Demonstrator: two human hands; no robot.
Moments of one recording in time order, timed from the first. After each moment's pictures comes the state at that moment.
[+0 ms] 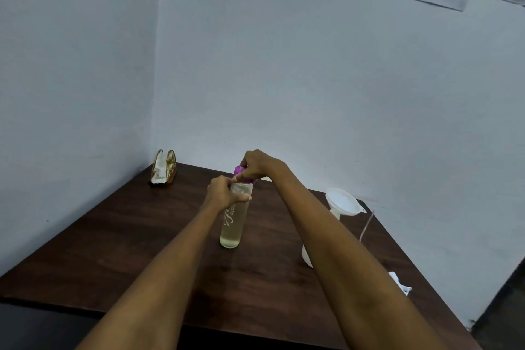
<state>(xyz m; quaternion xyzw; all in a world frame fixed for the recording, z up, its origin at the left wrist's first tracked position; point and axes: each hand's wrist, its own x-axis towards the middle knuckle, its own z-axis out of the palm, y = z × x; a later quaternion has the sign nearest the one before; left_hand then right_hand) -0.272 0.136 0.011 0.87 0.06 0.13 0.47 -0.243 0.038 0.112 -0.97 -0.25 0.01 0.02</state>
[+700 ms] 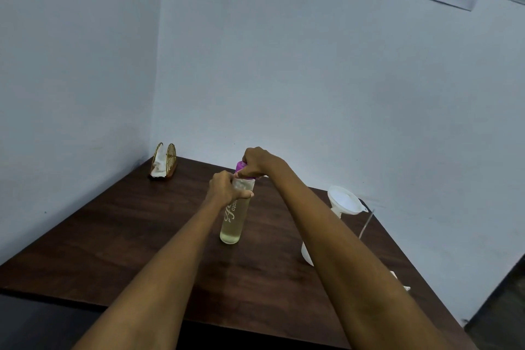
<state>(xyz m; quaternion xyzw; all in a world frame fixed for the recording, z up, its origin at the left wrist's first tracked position) -0.273 0.135 0.013 0.87 0.08 0.13 0.47 -0.250 0.045 0.110 -0.97 -0.24 -0.01 -0.01</state>
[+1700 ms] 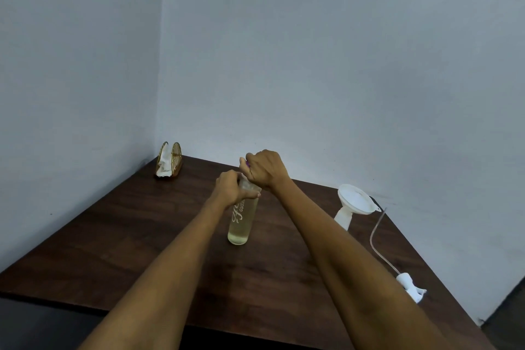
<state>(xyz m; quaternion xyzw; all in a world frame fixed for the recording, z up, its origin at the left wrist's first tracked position) -0.263 0.139 0.009 0.88 0.04 0.12 0.46 -0.225 0.036 0.060 -0.90 -0.32 -0.28 -0.03</state>
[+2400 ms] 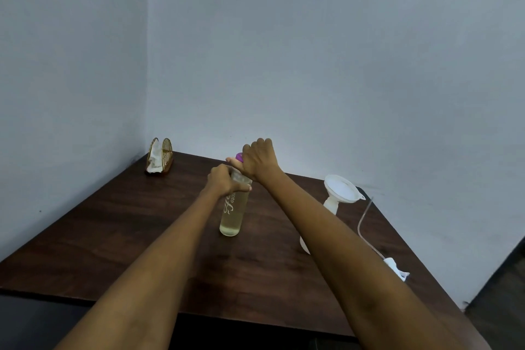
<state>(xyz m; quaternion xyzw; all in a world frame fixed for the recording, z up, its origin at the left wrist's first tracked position) -0.265 0.131 0.014 0.89 0.07 0.10 0.45 -0.237 0.033 0.072 -0.93 -0.21 -0.23 -0.21</state>
